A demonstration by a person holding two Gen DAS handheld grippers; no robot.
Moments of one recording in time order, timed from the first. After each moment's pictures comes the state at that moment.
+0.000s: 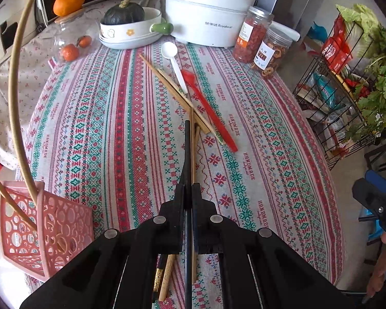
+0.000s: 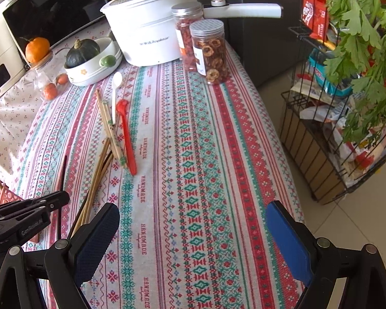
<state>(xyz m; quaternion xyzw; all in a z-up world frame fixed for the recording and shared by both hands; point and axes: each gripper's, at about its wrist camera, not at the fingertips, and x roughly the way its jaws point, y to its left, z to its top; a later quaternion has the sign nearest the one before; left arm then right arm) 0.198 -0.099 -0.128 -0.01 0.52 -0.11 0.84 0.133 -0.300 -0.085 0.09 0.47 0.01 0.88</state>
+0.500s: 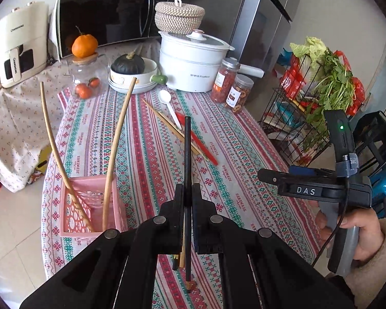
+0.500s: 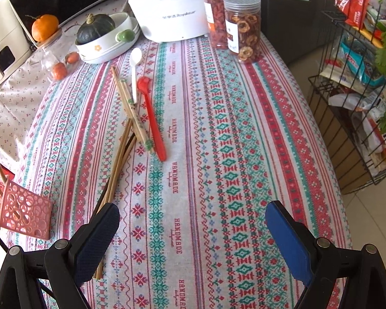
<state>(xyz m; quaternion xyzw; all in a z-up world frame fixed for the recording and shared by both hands) 0.120 -0.029 -0.052 -0.04 0.43 -0.17 0.89 0.154 -0.255 -0.105 0.09 0.51 0.03 0.86</state>
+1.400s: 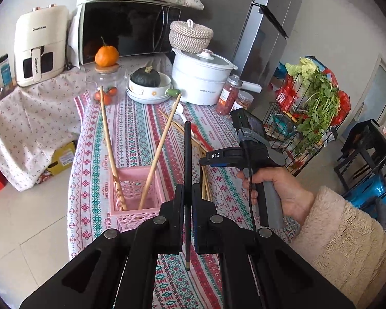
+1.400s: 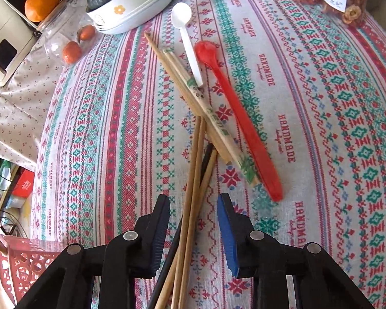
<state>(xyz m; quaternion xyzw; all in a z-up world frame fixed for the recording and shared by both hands) 0.077 0.036 -0.026 -0.05 0.40 -0.18 0.90 0.260 -0.176 -0.176 0.15 0.56 0.10 0.81</state>
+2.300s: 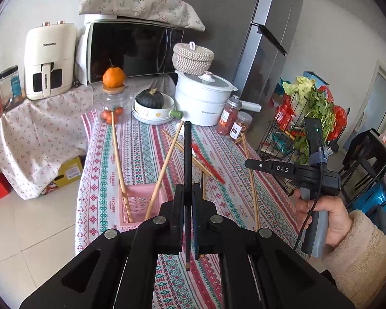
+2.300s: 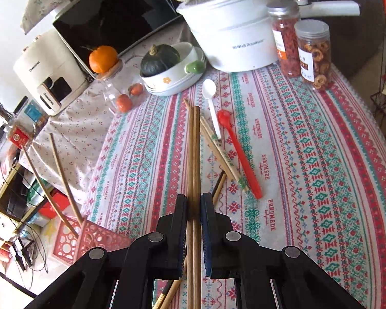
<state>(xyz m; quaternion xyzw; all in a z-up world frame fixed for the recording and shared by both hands) 0.057 0.045 0.003 -0.06 0.34 -0.17 0.92 0.158 -0.219 -0.063 0.18 0.40 0.15 0.89</state>
